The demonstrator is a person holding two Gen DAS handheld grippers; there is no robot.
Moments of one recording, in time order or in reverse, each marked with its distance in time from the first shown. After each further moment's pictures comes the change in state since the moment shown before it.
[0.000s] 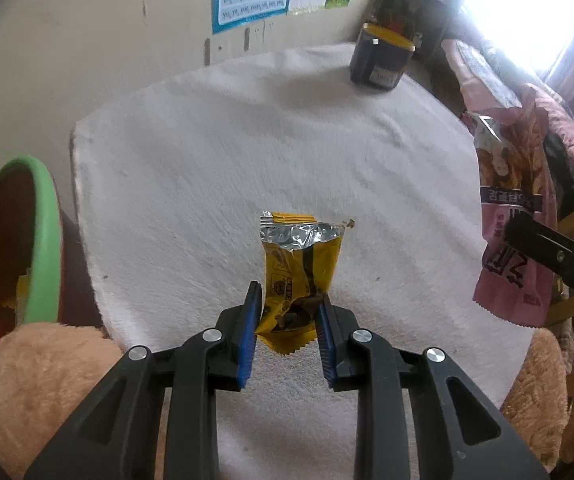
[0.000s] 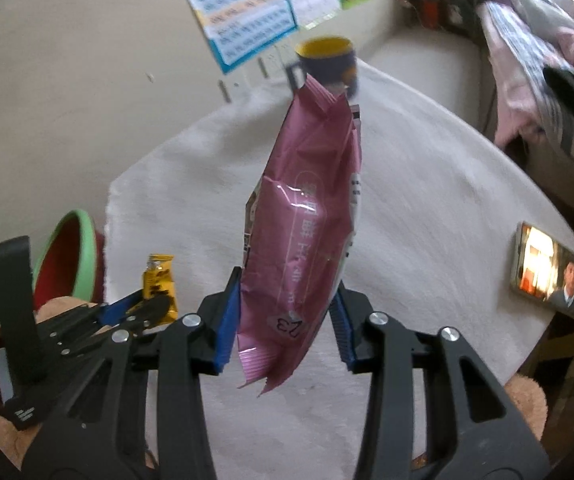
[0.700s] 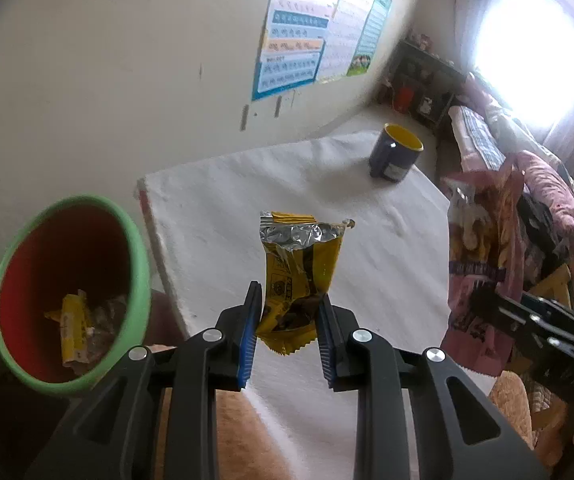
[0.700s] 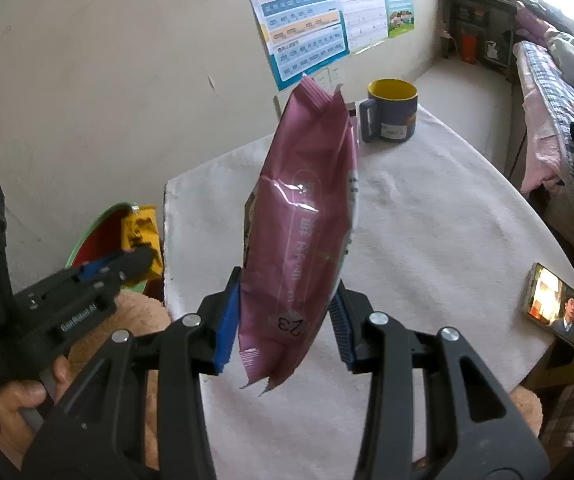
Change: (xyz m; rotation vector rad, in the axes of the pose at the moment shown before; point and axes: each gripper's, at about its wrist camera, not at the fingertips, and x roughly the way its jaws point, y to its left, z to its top) left arm -0.089 0.047 0.015 -0.098 -0.203 0.003; right arm -0.032 0.059 0.004 -0.116 -0.038 0.067
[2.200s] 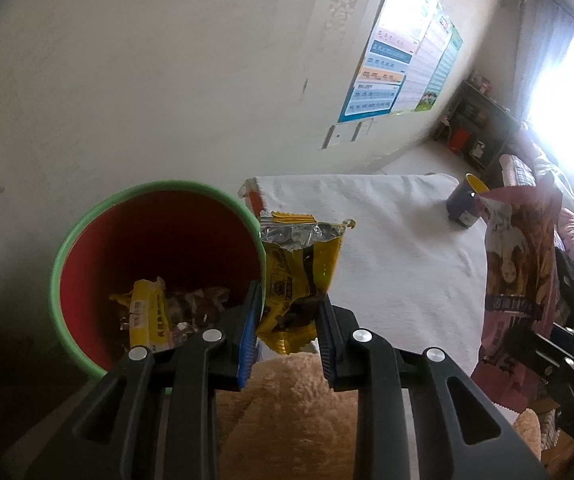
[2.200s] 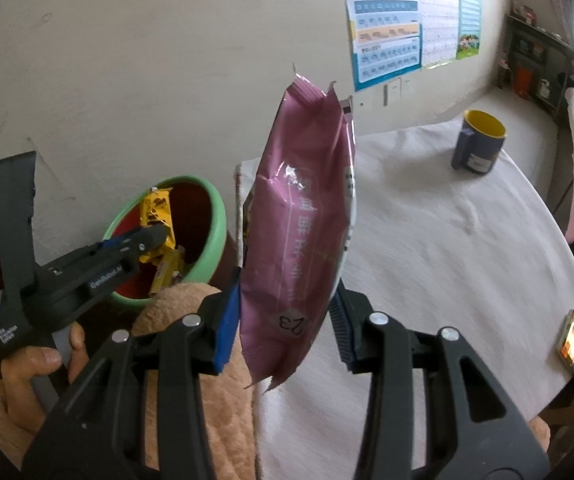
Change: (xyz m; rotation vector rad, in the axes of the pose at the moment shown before) left arm -0.024 0.105 -0.006 -0.185 -0.056 0.130; right arm 0.017 0.105 0.005 -0.185 0.024 0.093
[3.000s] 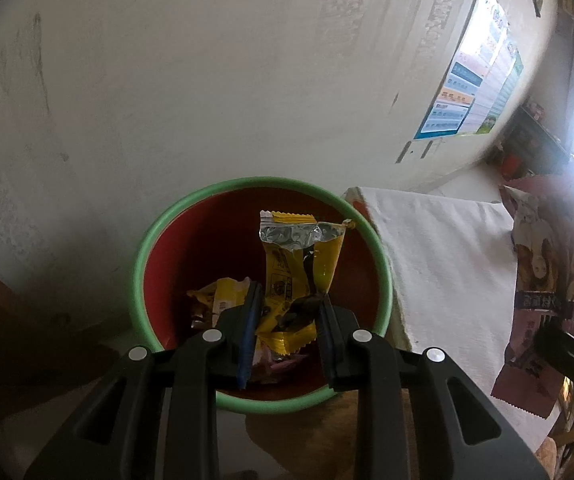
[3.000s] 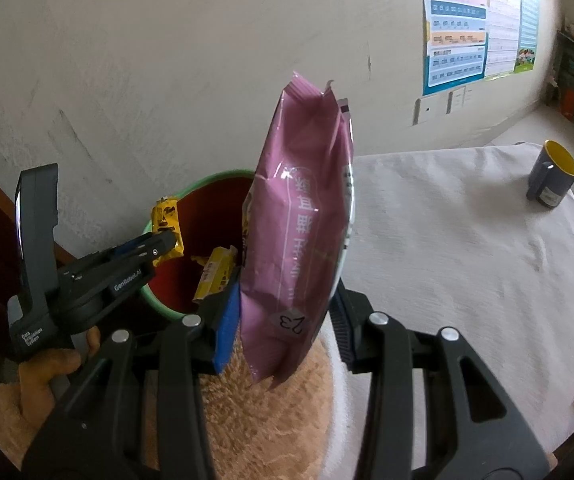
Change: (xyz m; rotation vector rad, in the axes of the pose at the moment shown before) left arm 0.001 0.086 0.004 -0.129 -0.003 0.157; right arm 0.043 0.069 0.026 -0.102 0.051 0.120
